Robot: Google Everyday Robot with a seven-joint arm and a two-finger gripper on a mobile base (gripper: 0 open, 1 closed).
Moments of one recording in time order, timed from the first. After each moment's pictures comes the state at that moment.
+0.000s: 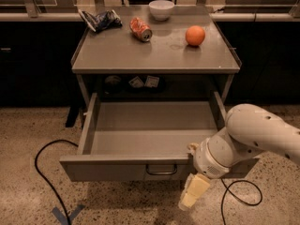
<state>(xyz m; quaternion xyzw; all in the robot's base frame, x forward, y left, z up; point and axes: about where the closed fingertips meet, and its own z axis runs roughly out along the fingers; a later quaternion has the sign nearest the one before) 0.406 -0.106 0.657 -0.58 0.78 0.20 0.15</state>
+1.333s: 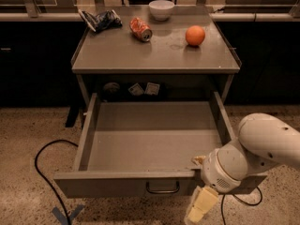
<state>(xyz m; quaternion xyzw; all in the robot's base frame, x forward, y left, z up) 0.367 -0.115 0.661 -0.56 0.78 0.23 0.14</state>
